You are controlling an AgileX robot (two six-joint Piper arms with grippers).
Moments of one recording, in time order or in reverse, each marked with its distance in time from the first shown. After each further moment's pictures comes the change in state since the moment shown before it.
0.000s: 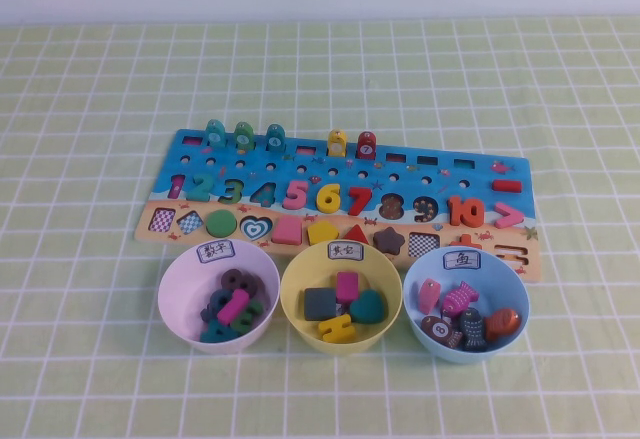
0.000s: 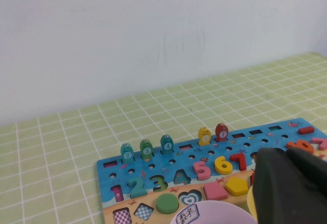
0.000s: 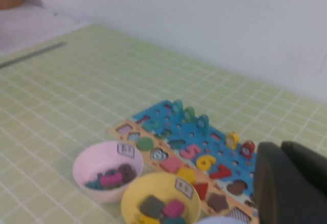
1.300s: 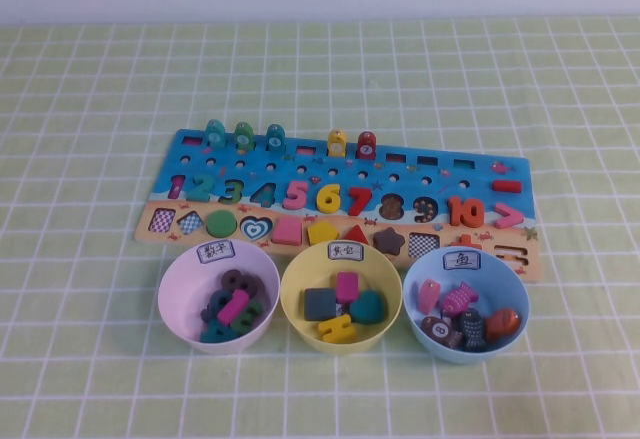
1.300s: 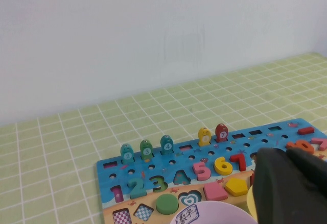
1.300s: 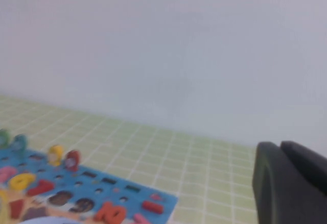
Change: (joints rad) right arm -0.407 -0.539 0.677 -0.268 -0.416 0.137; left arm 0.000 0.000 0.000 0.002 0.000 0.000
